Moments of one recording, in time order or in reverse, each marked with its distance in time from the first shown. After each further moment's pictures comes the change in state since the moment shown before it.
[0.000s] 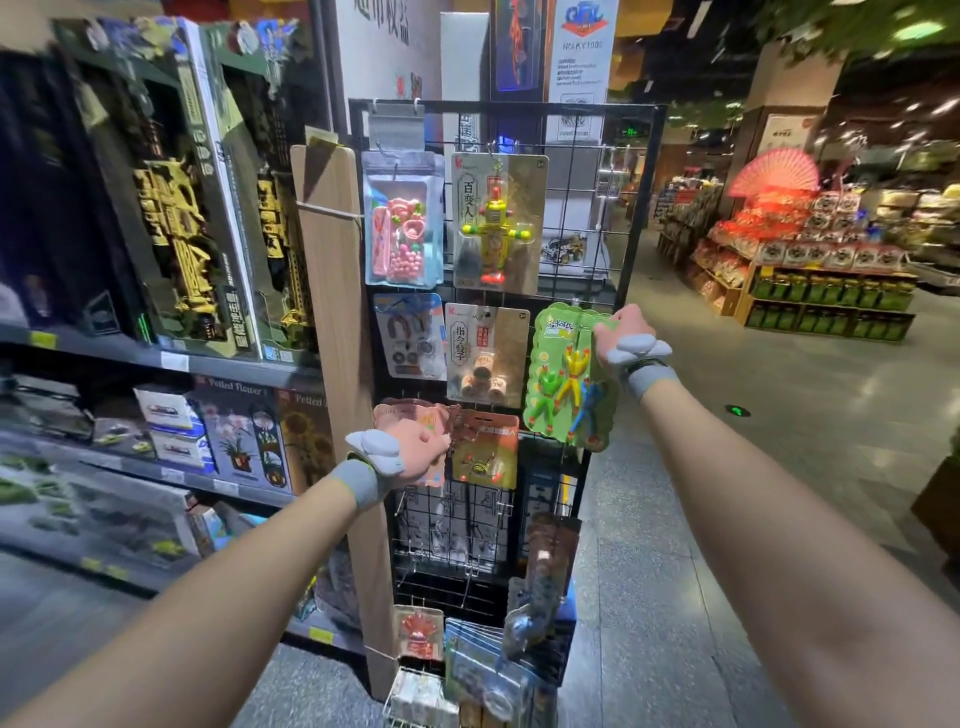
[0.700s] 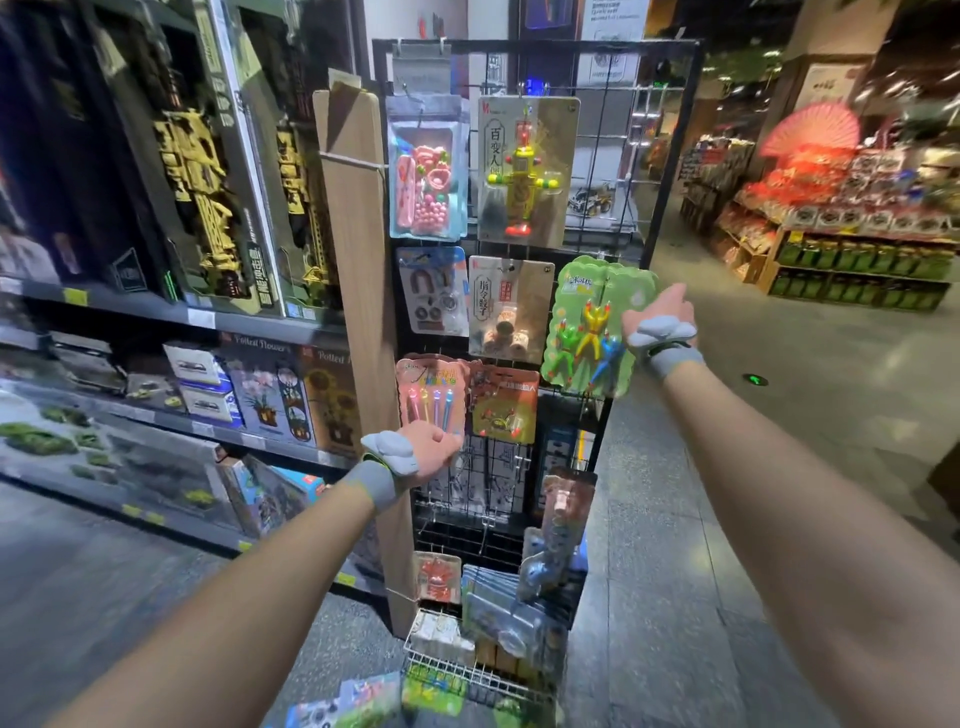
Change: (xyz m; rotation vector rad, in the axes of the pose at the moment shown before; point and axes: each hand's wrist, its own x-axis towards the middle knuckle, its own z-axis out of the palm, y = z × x) left_hand -0.050 -0.028 0.024 -0.055 -0.130 -0.083; right_hand -0.036 0.028 0.013 -0.042 0.137 0.071
